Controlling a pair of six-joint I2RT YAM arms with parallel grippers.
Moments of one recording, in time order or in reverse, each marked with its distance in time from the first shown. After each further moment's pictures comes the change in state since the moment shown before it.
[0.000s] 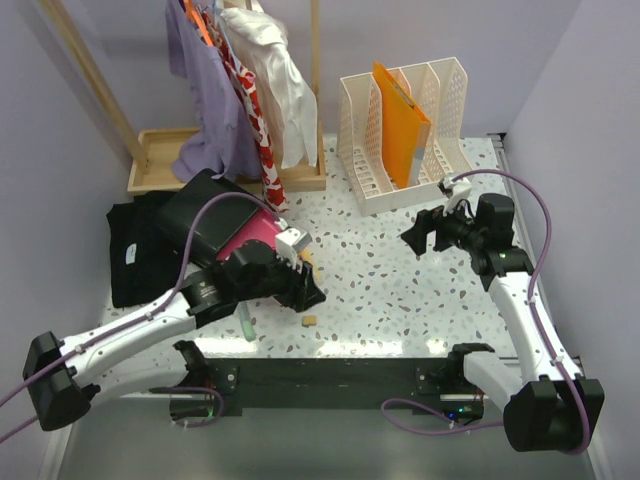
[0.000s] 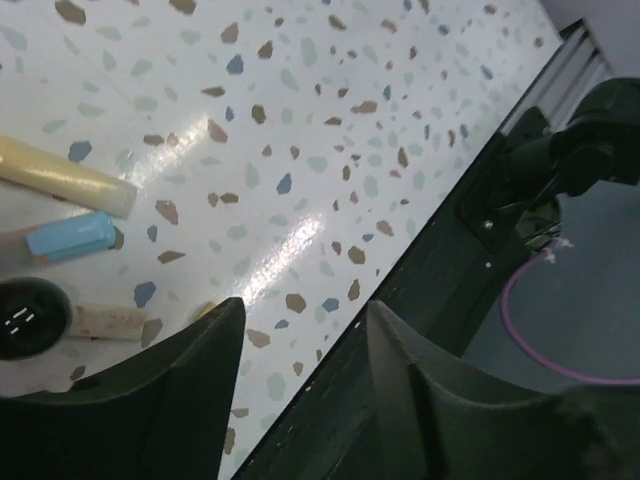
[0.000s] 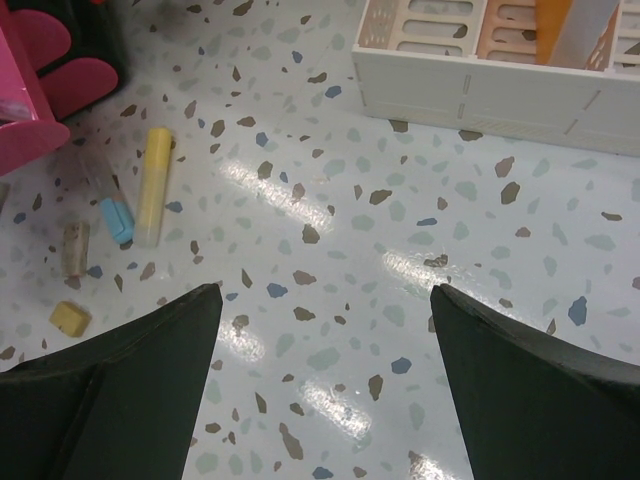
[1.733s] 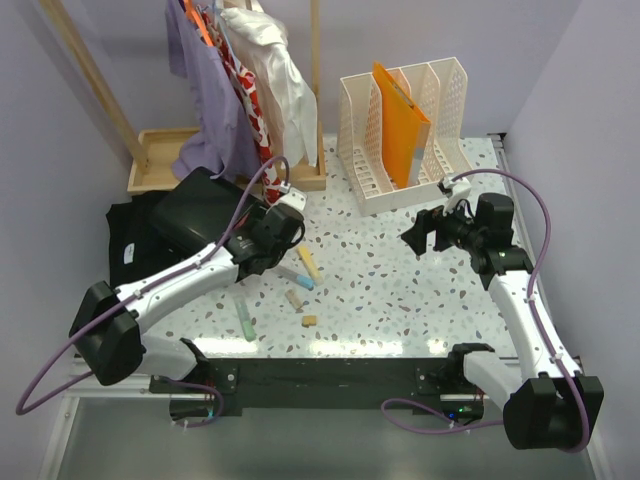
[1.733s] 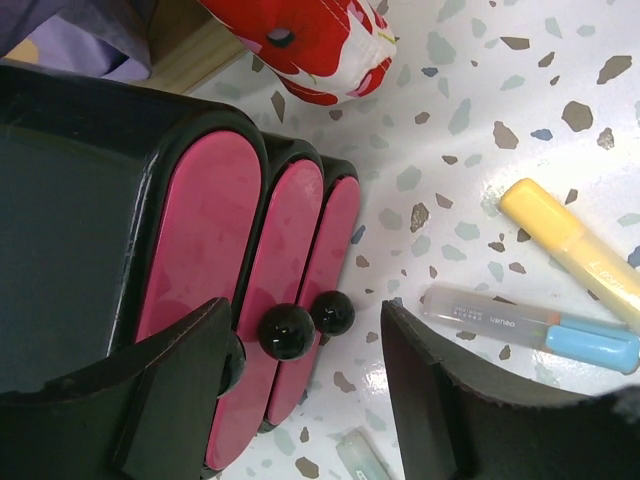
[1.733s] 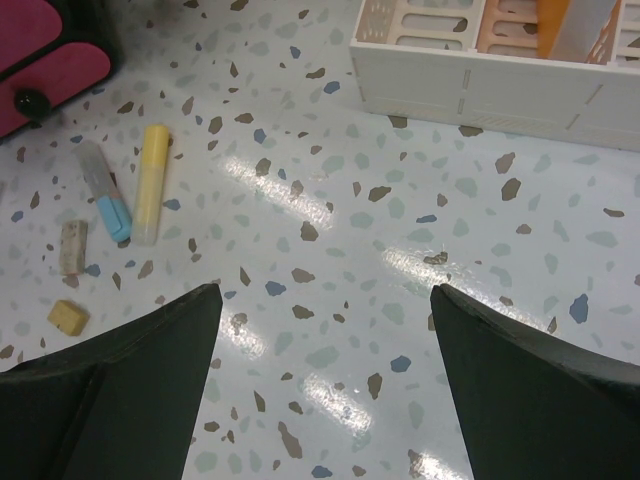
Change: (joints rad) left arm 0.128 0.399 0.281 -0.217 -0.846 0.413; right arm -0.004 0.011 0.000 -0.001 -0.002 -0.003
